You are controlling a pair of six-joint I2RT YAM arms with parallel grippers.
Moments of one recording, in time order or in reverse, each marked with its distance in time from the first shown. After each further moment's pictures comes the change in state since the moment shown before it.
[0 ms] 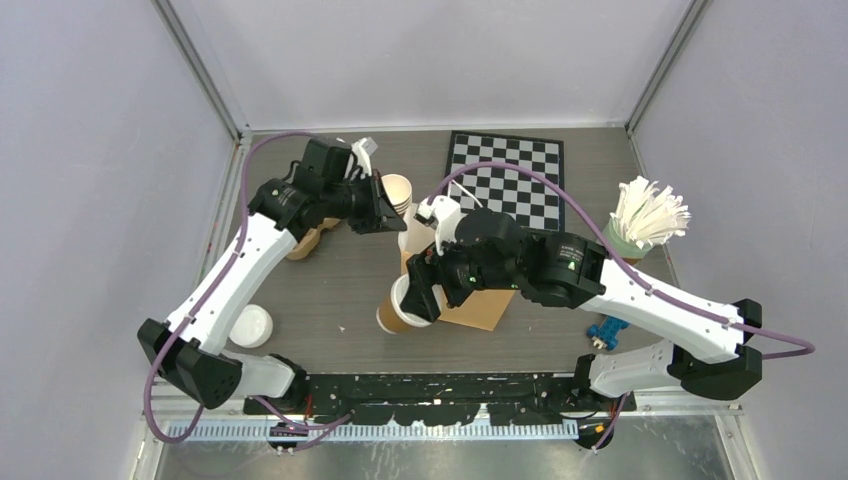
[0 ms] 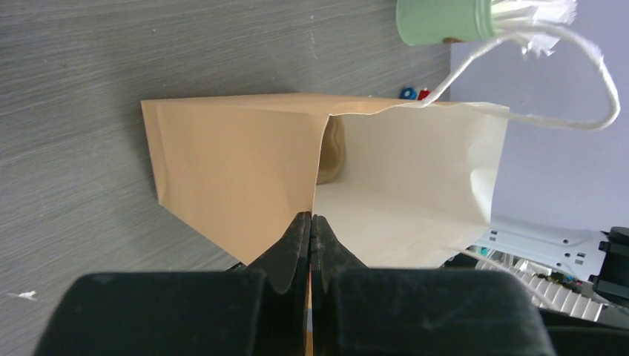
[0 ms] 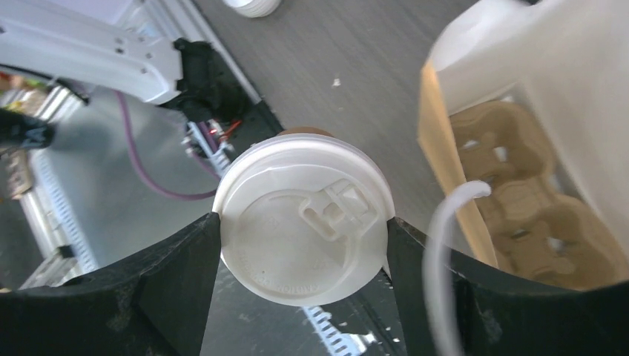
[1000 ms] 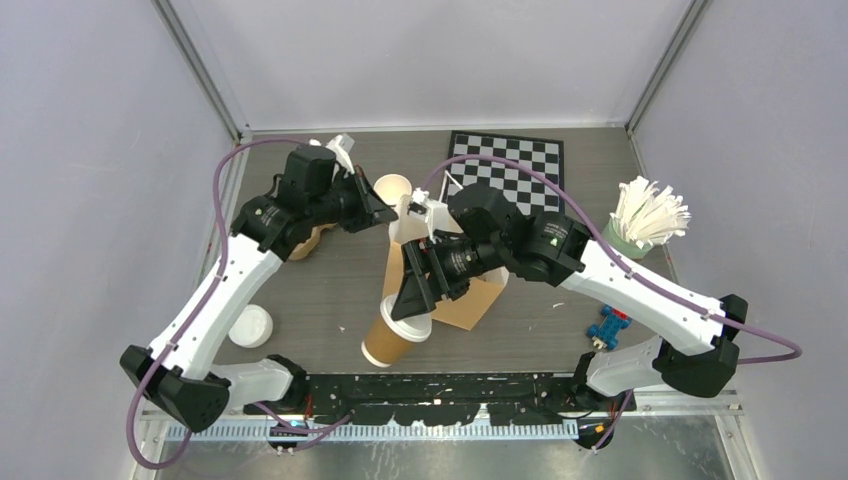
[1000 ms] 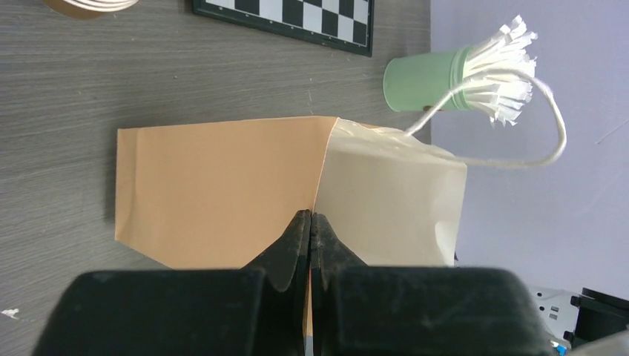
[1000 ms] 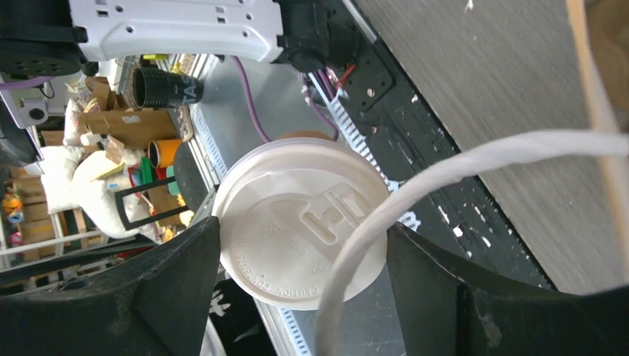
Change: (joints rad) left arm 0.000 -0.122 -0.092 0.127 -0.140 -0.134; right arm -0.131 0.078 0.059 -0.019 -0.476 0.224
